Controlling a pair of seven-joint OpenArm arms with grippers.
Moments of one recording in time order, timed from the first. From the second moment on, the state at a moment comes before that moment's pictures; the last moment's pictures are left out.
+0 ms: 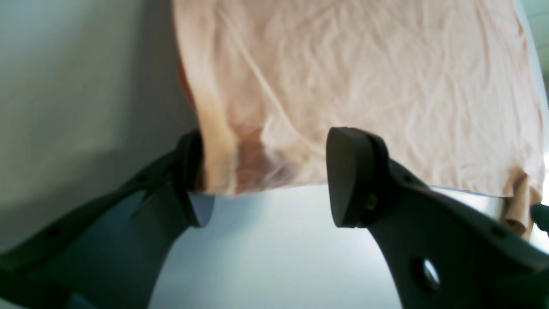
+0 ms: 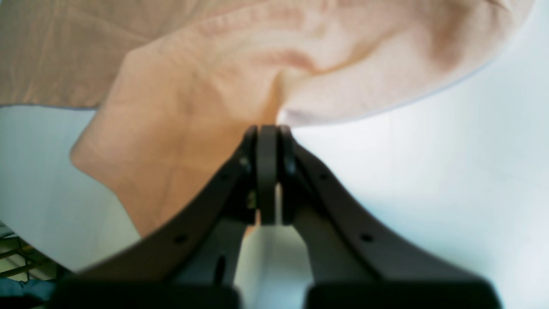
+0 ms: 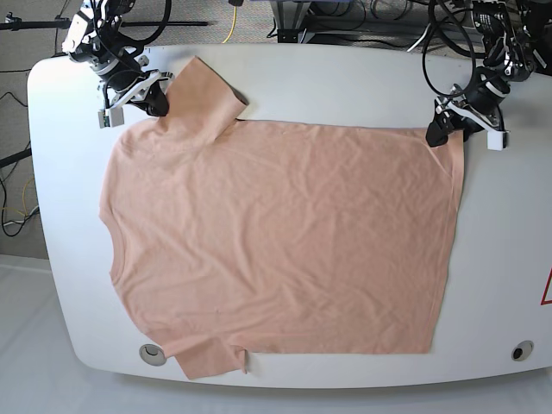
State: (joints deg) left arm 20.0 -15.9 -24.5 82.3 -47.4 -30.0 38.5; right arm -23.3 5.3 32.4 91.4 35.2 40.0 -46.3
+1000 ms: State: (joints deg) left arm 19.3 -14.9 -22.5 81.8 -48.2 -30.3 40.7; right arm -22.7 5.3 32.4 91.4 35.1 40.0 -46.8
